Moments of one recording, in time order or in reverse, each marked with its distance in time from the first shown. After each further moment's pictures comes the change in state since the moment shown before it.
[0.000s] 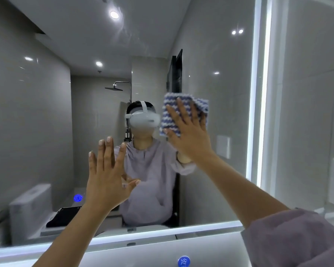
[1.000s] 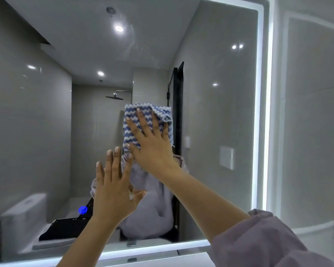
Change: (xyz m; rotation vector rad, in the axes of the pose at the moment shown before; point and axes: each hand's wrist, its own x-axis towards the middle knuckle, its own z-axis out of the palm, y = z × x) left_hand 0.001 -0.002 0.002 -0.007 -0.040 -0.006; right_hand 0.026 -0.111 0.000 0.123 -0.069 -0.117
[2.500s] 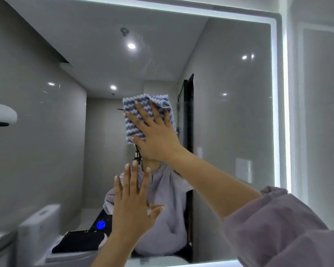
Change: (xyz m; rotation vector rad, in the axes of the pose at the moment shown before) left_hand 0.000 -0.004 0.008 0.010 0.079 0.031; right_hand 0.065 -0.008 -0.023 -0.114 0.072 -0.157
